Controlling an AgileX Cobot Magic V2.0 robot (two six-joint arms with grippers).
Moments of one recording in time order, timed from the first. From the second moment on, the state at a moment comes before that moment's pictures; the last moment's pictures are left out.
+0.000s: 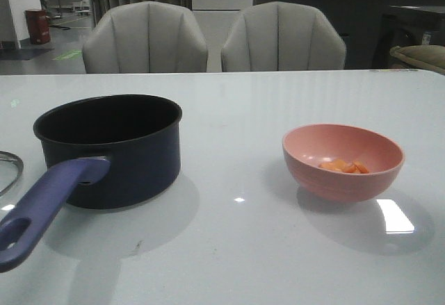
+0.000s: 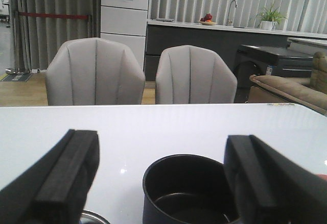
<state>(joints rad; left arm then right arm) -0.25 0.16 -0.29 -0.08 0.14 -0.04 0.10 0.84 -0.54 0.13 0.30 0.04</state>
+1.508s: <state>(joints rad) -0.25 0.16 -0.29 -0.08 0.14 -0.04 0.19 1.70 -1.02 0.16 0.38 0.04</state>
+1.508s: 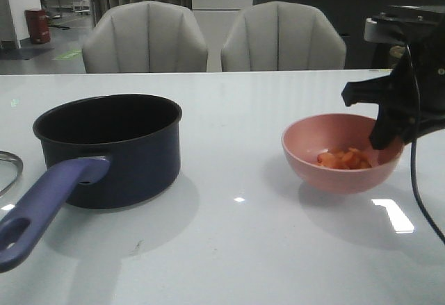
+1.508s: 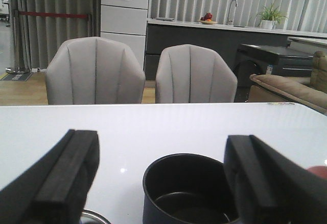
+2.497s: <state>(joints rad) -0.25 0.16 -0.29 -0.08 0.14 -0.04 0.63 1.80 -1.27 -0.02 -0.38 -0.12</state>
